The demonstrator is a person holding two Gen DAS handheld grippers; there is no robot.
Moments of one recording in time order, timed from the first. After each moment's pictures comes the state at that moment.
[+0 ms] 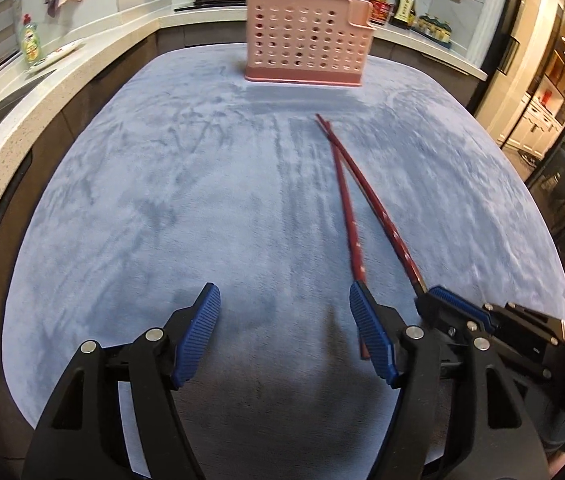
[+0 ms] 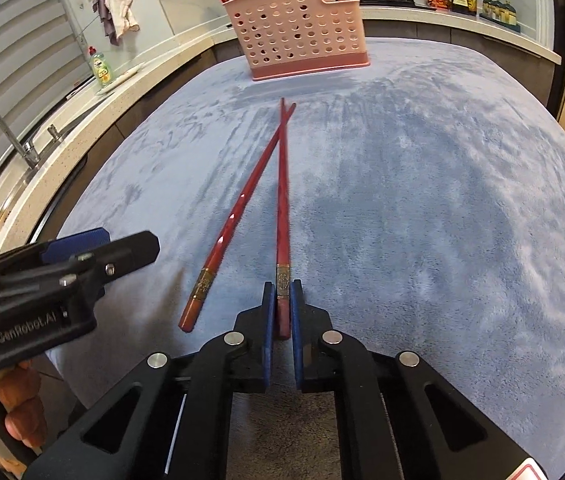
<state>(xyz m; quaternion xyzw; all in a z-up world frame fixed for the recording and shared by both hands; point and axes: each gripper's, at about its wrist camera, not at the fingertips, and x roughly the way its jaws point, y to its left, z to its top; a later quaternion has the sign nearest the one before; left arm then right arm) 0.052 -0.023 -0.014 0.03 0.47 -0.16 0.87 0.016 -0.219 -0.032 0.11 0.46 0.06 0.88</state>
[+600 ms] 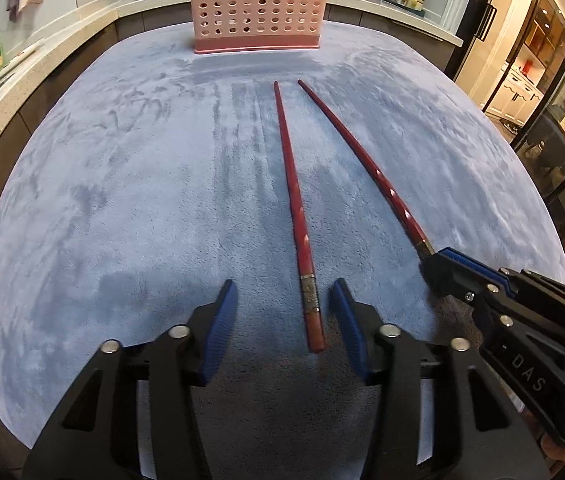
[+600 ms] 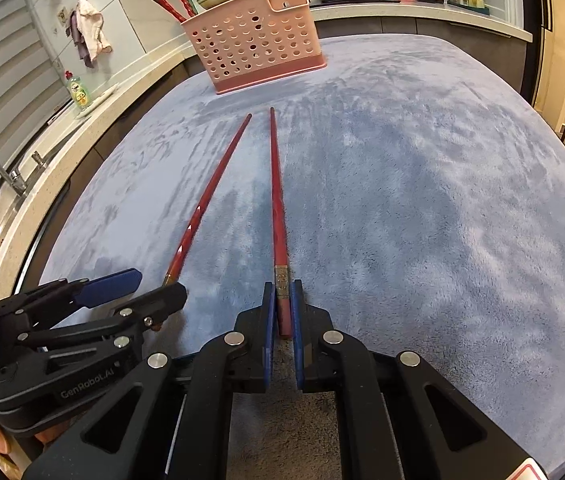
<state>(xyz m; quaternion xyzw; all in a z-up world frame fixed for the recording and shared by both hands) 0.049 -0.055 -0.038 0.05 0.49 -0.19 0.85 0.007 -0.245 -0.031 0.13 0.45 0.03 0.88</state>
